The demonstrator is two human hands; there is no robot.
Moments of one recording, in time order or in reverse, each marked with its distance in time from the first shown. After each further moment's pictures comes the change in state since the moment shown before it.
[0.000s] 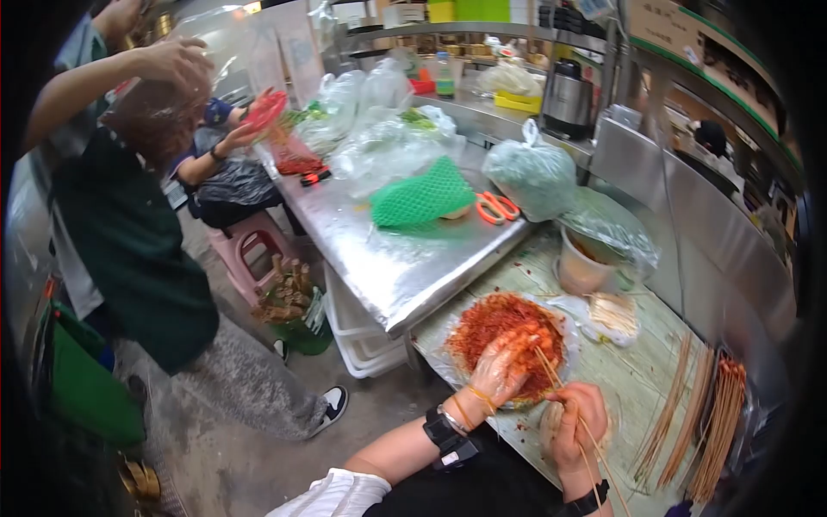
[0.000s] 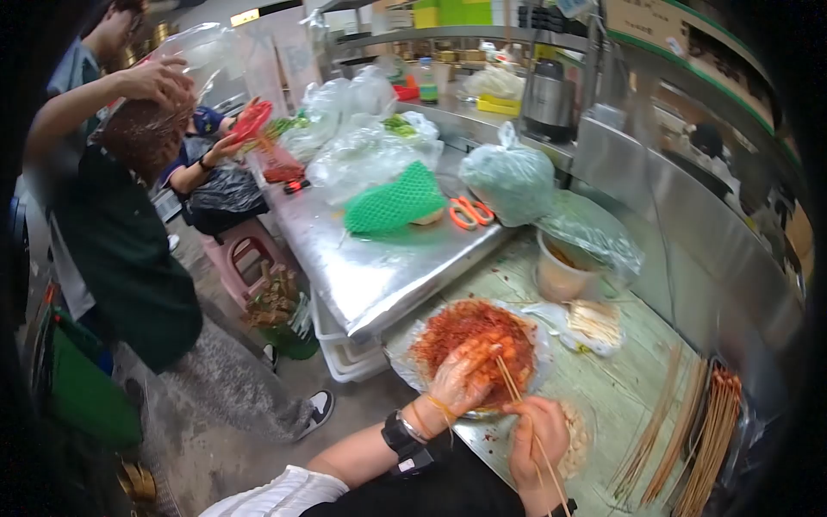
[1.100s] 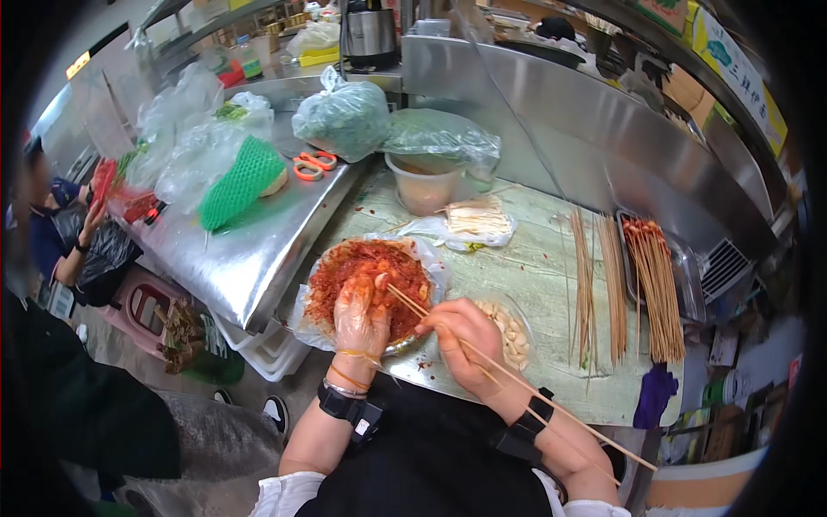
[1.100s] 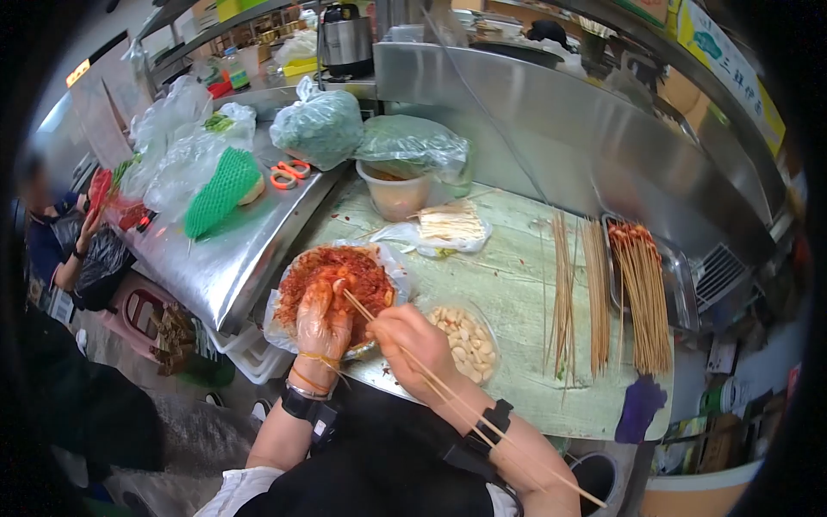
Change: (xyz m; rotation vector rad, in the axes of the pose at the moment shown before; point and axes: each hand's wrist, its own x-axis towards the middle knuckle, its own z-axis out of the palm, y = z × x) left_hand -0.005 -0.005 0.027 -1.381 0.415 -0.920; right_hand 0.001 0.011 -0.012 0.104 0.015 -0.033
